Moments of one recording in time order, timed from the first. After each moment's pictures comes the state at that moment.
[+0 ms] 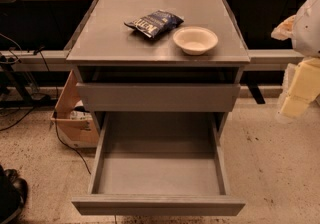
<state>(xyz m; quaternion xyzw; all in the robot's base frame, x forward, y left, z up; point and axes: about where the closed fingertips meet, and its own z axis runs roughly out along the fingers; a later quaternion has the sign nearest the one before) 0.438 -0.217 0.976 -0.60 0.78 -0.03 0.16</state>
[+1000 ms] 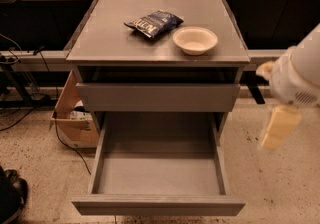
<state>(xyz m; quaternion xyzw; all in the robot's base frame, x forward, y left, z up) 0.446 -0.224 0.882 -0.61 0.78 -0.03 0.16</state>
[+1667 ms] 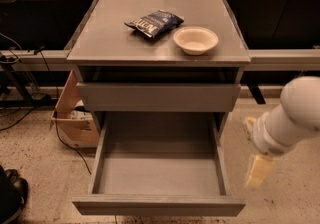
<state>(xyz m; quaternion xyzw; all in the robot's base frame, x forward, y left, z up) 0.450 -0.243 0.703 -0.61 0.78 0.01 0.13</state>
